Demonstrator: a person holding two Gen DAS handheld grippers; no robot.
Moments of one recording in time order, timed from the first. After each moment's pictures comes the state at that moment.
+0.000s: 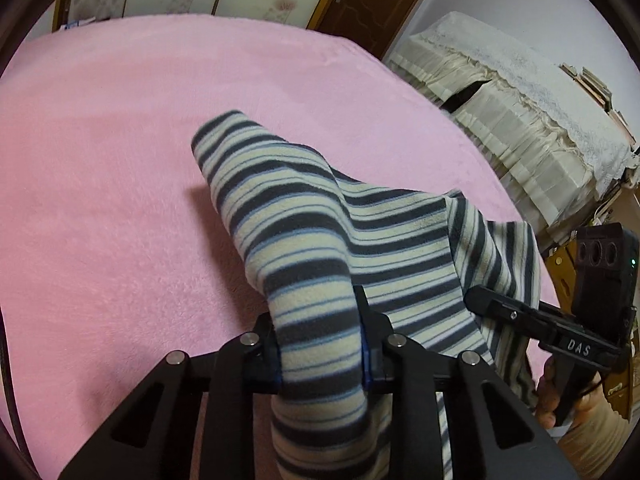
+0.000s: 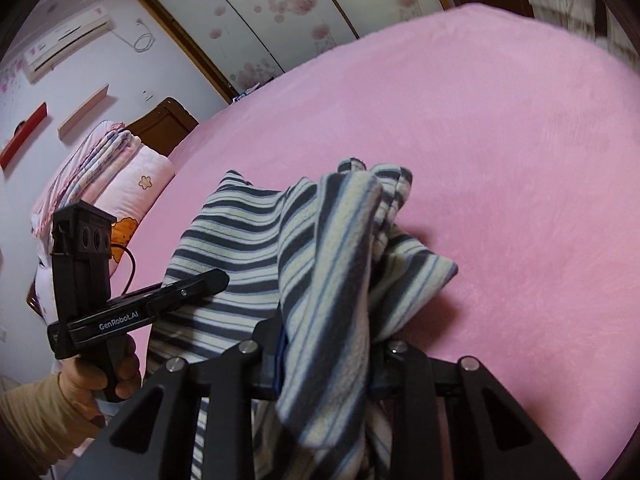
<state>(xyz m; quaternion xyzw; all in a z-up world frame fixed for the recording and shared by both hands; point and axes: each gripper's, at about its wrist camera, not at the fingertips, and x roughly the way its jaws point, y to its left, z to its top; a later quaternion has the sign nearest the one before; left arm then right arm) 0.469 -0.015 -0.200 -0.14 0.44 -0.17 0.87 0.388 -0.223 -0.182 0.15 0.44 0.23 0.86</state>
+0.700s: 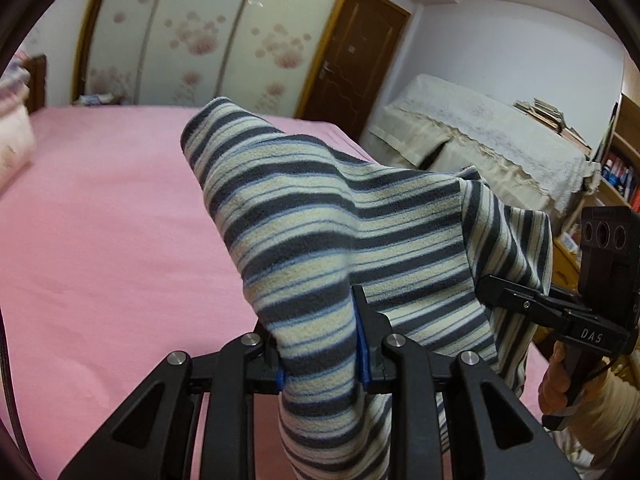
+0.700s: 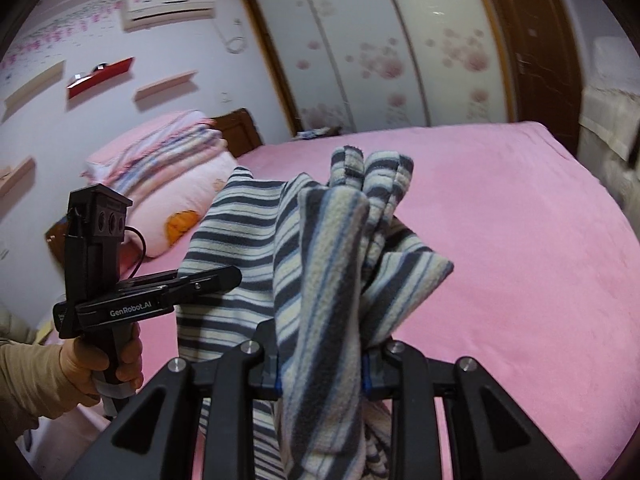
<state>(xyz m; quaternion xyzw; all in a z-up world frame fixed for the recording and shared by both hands) 0.286 0.103 -0.016 -0.11 0.32 -0.15 0.93 0.254 -0.125 0.004 0.05 0.32 0.31 0.89</state>
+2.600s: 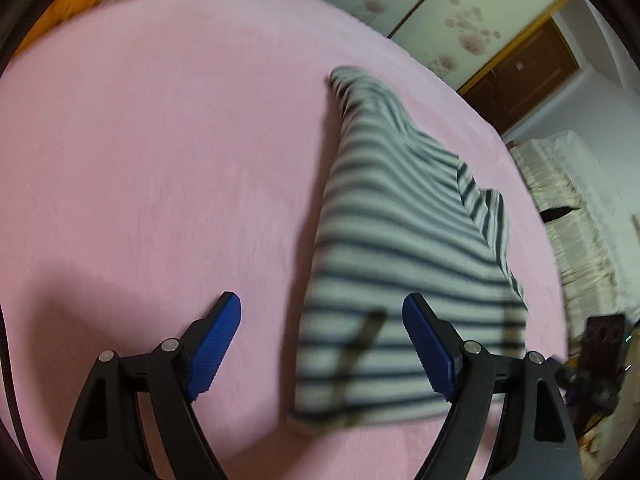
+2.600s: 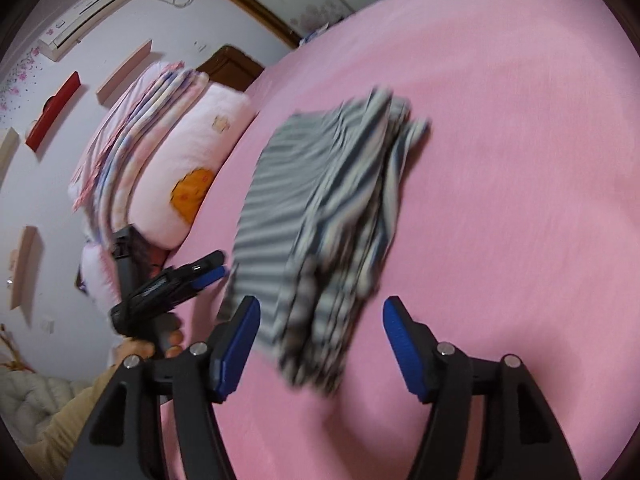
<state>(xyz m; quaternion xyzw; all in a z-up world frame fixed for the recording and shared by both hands) 0.363 0.385 -0.238 -0.31 0.44 0.00 0.84 0.370 0.065 -0.204 0.20 0.52 0.36 0.75</state>
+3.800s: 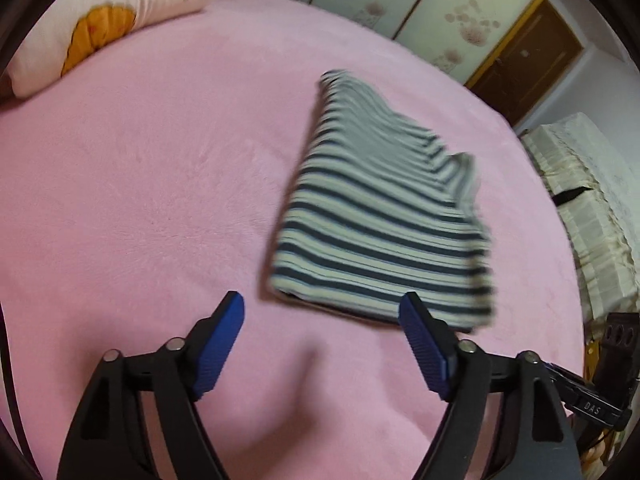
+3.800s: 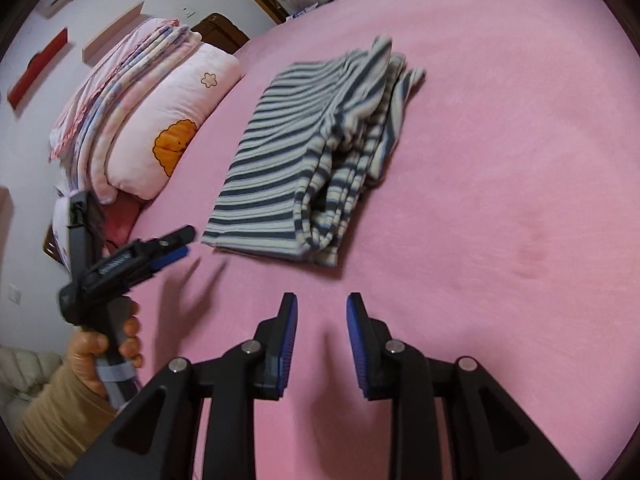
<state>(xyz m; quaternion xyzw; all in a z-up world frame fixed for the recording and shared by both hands) 0.273 0.328 -0.166 -0.25 0.44 0.05 0.86 0.264 0.063 -0.167 0.12 0.53 0.30 0.79</state>
